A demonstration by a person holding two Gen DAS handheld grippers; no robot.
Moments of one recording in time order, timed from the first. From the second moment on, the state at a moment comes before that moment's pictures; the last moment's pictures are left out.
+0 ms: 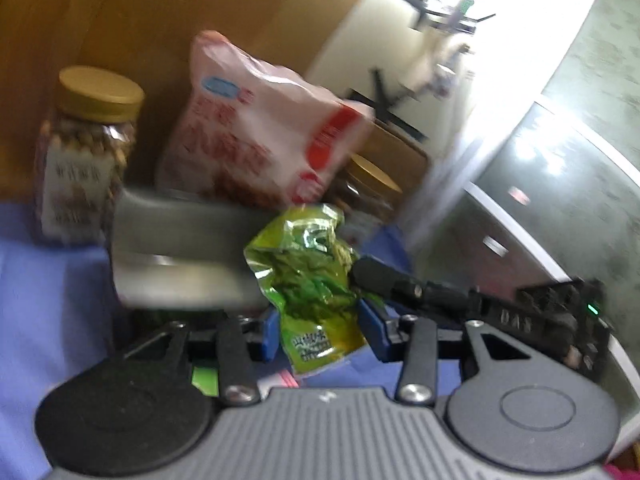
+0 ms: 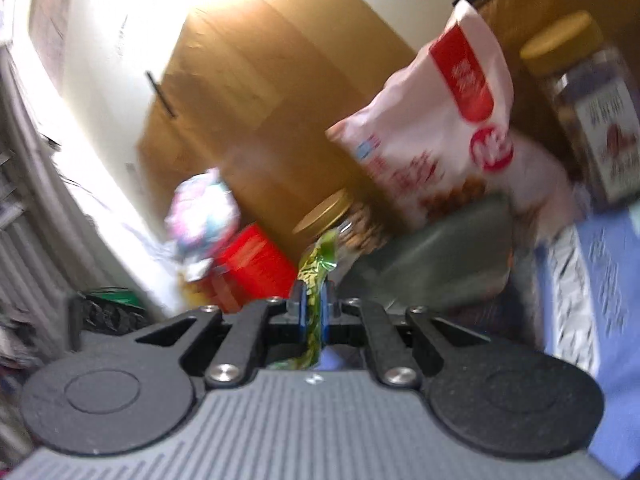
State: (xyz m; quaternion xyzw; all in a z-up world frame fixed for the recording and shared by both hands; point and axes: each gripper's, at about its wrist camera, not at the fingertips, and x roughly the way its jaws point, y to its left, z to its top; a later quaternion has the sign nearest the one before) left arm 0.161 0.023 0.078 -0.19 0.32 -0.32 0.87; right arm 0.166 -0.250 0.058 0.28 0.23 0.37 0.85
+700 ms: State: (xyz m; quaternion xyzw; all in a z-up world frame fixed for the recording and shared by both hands) left arm 0.131 0.068 0.033 -0.20 0.37 -0.25 0.87; right arm 0.102 -0.191 0.017 0.01 0.27 0.34 0.90
